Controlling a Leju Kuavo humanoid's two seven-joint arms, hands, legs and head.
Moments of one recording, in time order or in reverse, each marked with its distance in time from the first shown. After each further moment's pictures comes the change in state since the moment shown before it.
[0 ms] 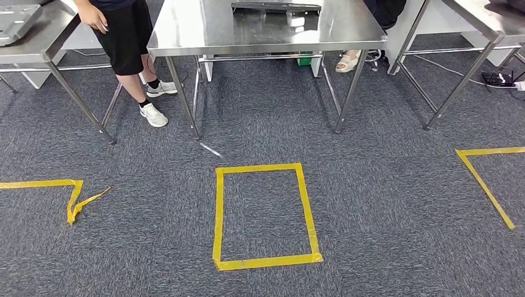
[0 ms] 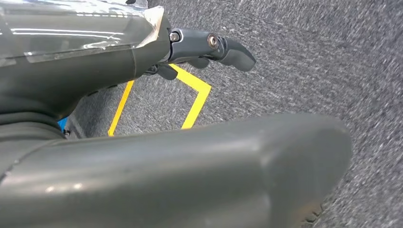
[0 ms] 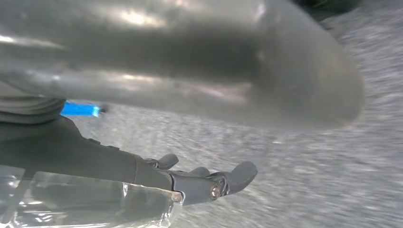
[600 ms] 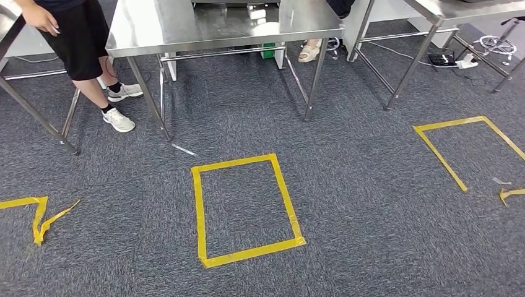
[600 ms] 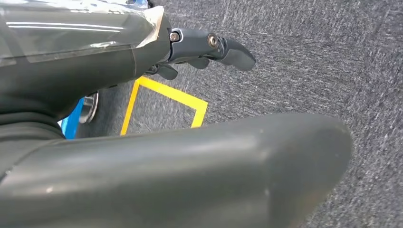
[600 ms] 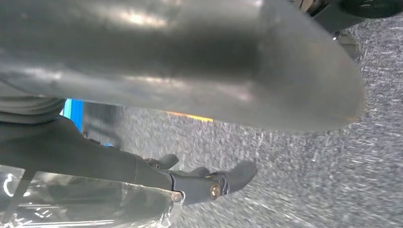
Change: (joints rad) left arm 0.005 -0.003 -0.004 0.000 -0.003 0.003 0.001; right arm -0.002 0.004 -0.002 0.001 0.003 0.000 0.002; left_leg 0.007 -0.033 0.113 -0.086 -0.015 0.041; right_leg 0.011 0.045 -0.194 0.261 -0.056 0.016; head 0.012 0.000
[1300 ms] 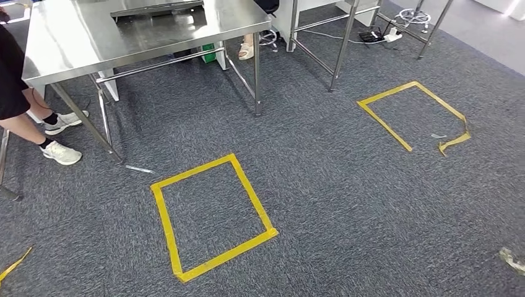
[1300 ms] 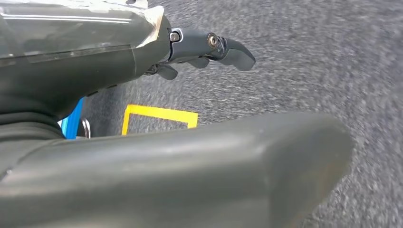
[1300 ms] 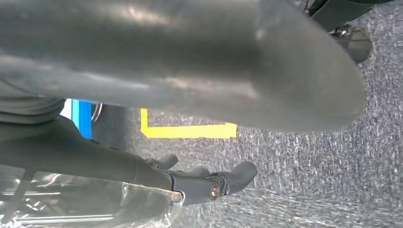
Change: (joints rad) left arm 0.001 -0.002 -0.004 0.000 -0.008 0.007 0.002; right arm 0.000 0.004 -0.001 0.000 0.008 0.006 0.010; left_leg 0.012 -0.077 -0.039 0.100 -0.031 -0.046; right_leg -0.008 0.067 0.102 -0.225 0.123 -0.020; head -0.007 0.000
